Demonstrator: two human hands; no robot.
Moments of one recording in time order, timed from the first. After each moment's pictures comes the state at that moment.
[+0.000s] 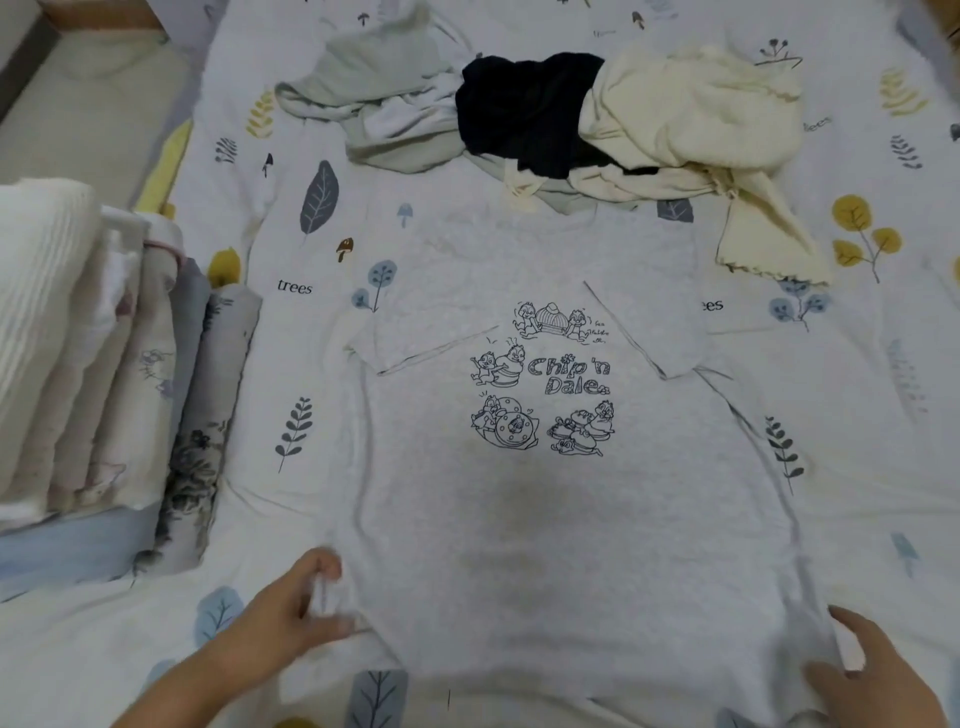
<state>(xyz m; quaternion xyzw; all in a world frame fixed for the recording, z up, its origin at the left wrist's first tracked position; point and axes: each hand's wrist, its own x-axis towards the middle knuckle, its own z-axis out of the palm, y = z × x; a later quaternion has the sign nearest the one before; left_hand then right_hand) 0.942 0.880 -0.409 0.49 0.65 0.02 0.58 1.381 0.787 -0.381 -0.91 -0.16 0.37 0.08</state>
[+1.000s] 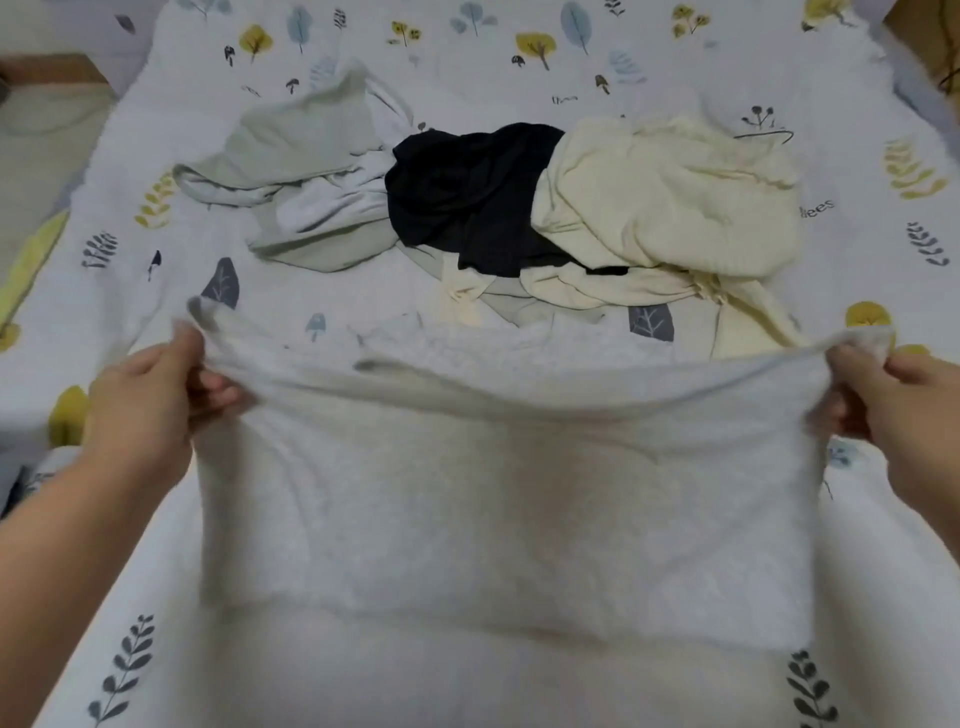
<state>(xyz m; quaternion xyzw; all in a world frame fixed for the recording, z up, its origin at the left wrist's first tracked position) 1.046 1.225 -0.391 0.31 0.69 0.48 0.45 1.537 1.111 -0.382 -0.80 -0.25 0.29 0.47</state>
